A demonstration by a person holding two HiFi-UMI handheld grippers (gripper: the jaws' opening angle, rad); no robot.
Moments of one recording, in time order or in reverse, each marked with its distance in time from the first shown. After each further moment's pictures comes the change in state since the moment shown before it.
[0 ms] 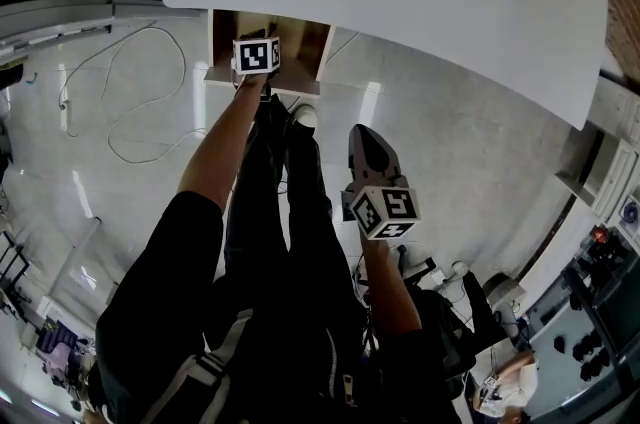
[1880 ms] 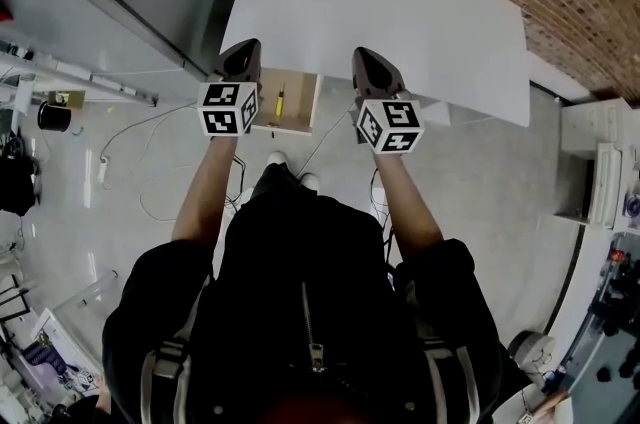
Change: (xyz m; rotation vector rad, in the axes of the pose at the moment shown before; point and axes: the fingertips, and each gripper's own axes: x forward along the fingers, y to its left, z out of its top) left arm -0.468 -0.163 0.228 0.378 -0.808 -0.116; right arm -0.116 0.075 0.297 -0.383 -0.515 0.145
